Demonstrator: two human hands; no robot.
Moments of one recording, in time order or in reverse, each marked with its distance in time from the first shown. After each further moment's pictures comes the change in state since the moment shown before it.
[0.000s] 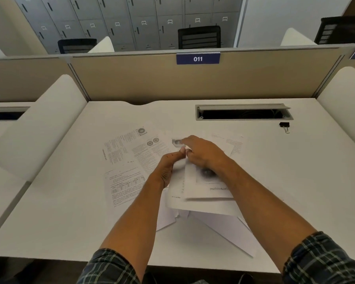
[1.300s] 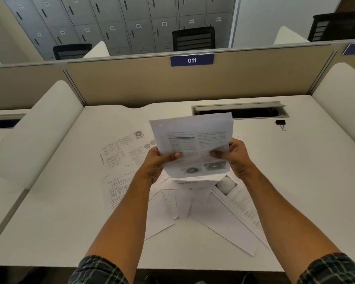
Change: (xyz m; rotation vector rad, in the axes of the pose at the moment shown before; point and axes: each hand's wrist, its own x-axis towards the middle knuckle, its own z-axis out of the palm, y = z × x) left_hand -0.003 0.030 -0.019 -0.045 -0.011 0.097; right_hand -0.038 0.098 0.021 1.272 0.413 -0.098
